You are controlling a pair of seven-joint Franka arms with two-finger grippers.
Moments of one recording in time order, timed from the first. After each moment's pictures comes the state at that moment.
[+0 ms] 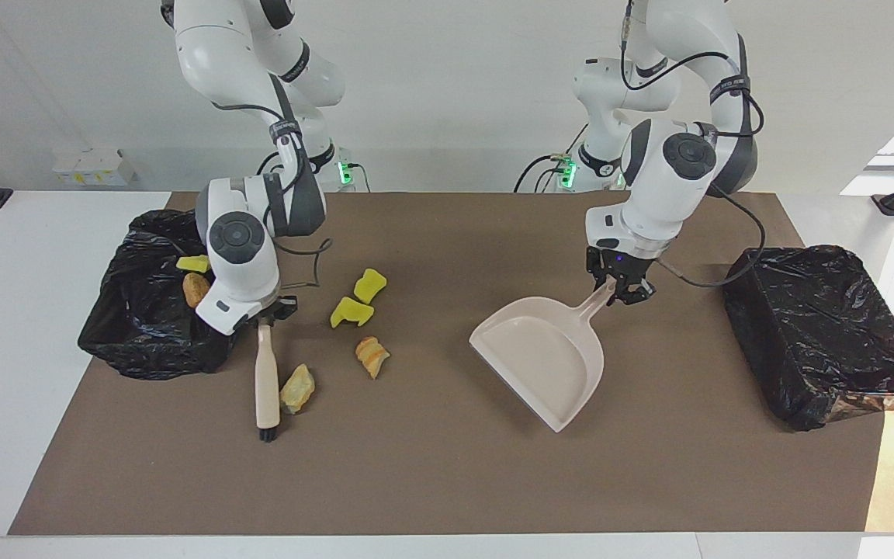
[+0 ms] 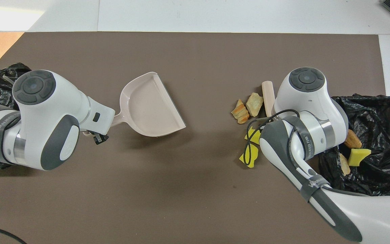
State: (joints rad) left arm -0.28 0.10 -0.03 -1.96 0.03 1.99 0.86; right arm -0.05 0.29 0.34 -1.86 -0.17 1.84 0.31
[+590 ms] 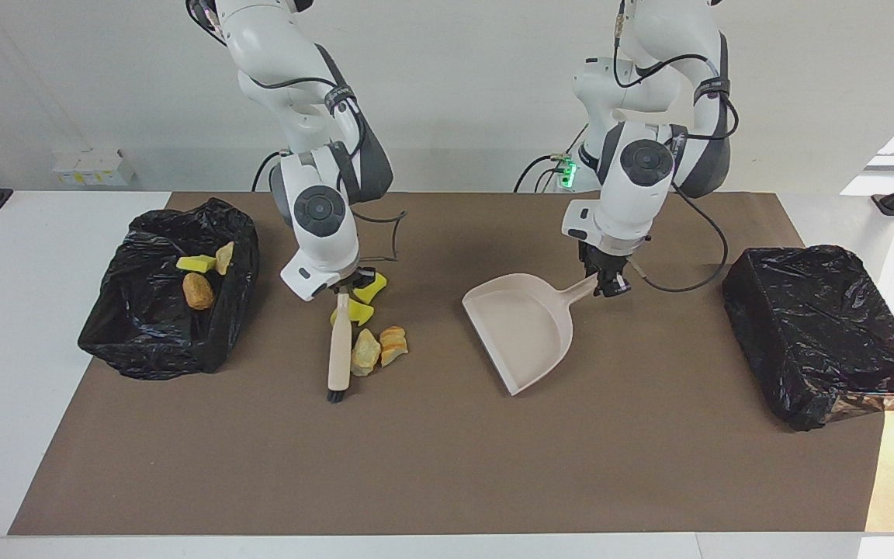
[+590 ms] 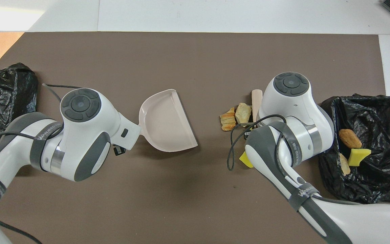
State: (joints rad) left arm -0.40 0.12 -0.04 -2.02 0.09 2.04 0.82; right arm 0.00 0.26 0.34 -1.86 -0.08 1.77 0.42
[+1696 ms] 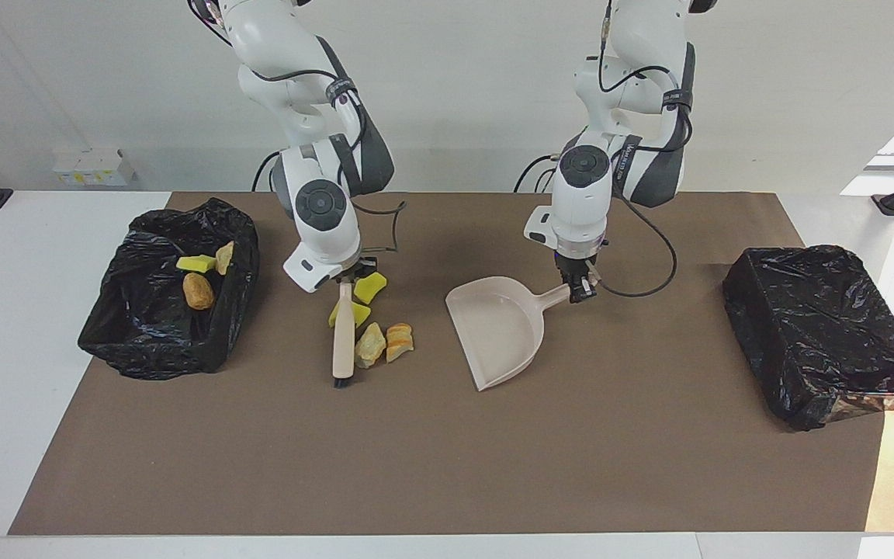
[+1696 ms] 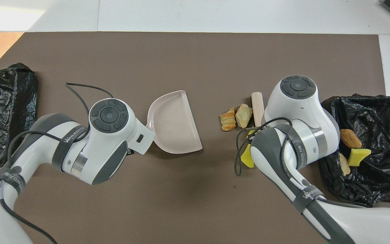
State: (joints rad) left arm -0.44 0.14 -0.04 -2.02 0.17 2.09 0.79; right arm 0.03 0.25 0.35 -1.91 -0.02 1.82 0.31
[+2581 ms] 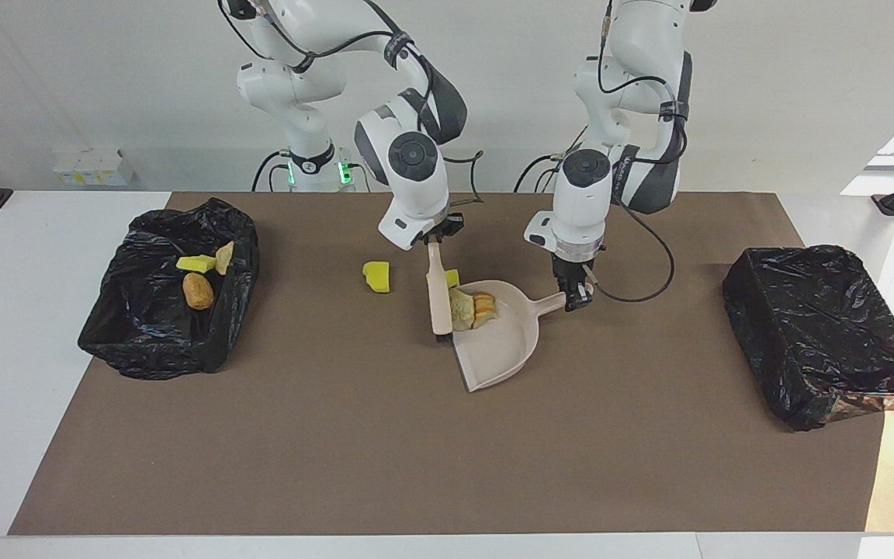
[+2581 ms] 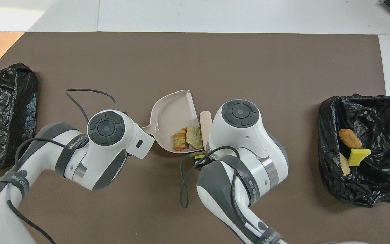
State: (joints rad) left arm -0.43 0.13 -0.03 -2.13 0.18 2.29 0.83; right arm 0.24 0.18 0.34 -1.87 0.18 1.78 0.43
